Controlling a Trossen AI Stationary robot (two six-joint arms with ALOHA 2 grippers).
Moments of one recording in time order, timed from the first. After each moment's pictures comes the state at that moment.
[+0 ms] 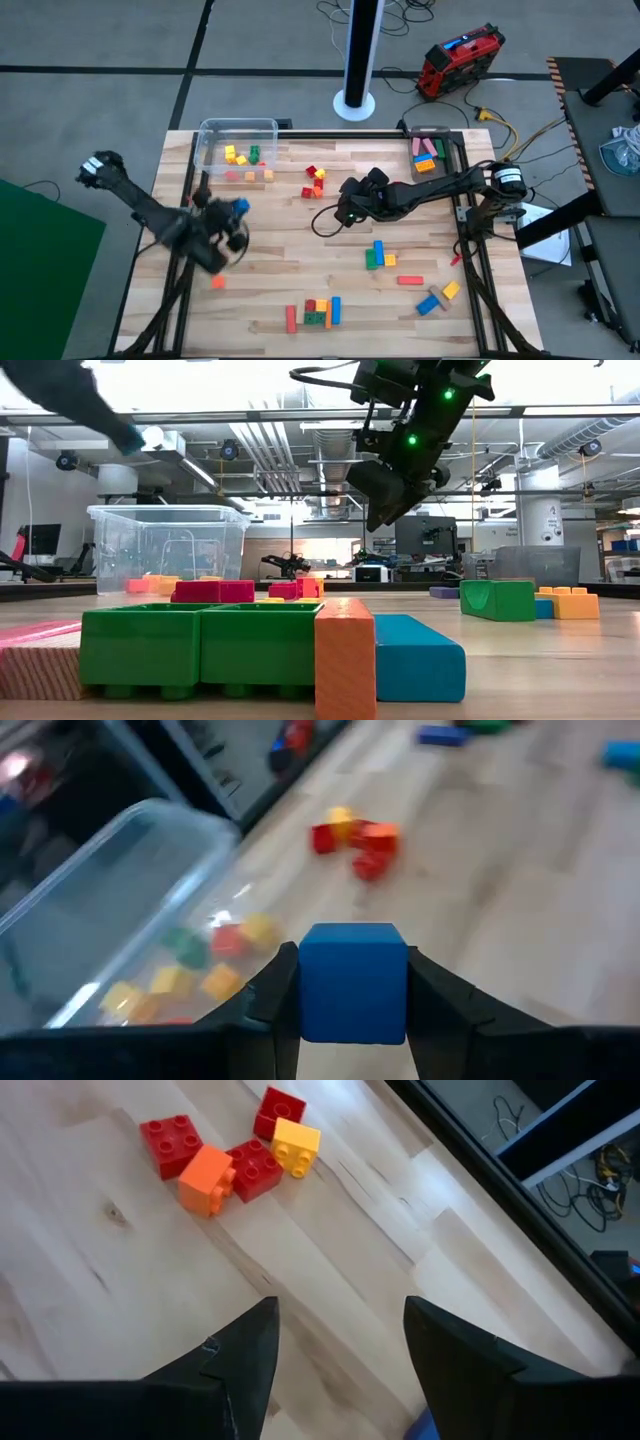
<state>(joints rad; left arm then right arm) -0.71 1.15 0.89 -1.26 -1.01 -1.18 0.02 1.74 1.17 -0.54 0.66 0.49</state>
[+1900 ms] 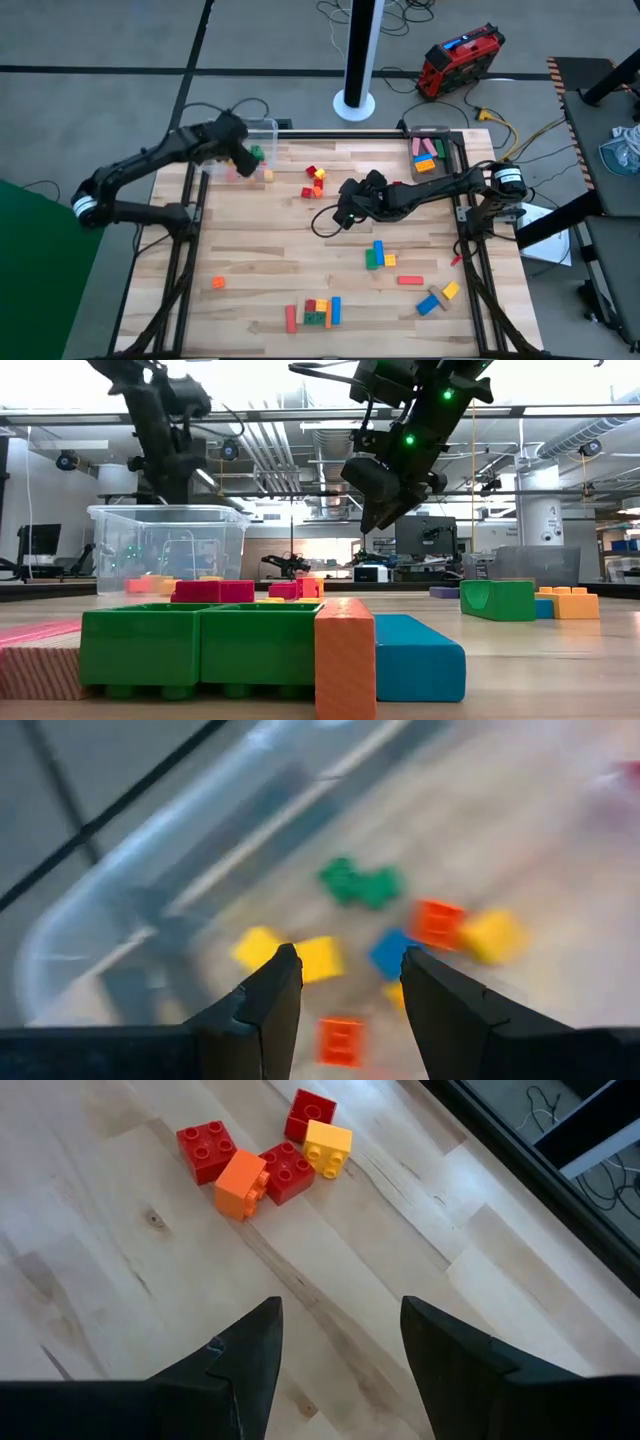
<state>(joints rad) 0.72 1.19 1.00 -0.85 -0.30 -0.06 0.02 1.74 1.16 -0.49 0.60 0.50</state>
